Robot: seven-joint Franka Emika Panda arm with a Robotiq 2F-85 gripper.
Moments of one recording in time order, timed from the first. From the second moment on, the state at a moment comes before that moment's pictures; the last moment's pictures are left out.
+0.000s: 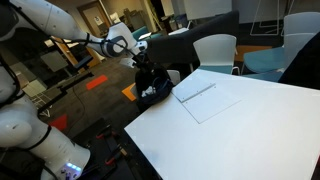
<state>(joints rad) 0.08 0.23 0.05 -2.19 0.00 2.63 0.00</state>
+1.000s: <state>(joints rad) 0.18 0.50 0.03 -2.12 -0.15 2.90 -0.03</state>
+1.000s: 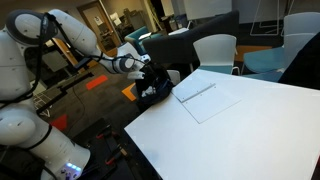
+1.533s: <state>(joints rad) 0.21 0.61 0.00 -2.00 -0.15 2.90 0.01</state>
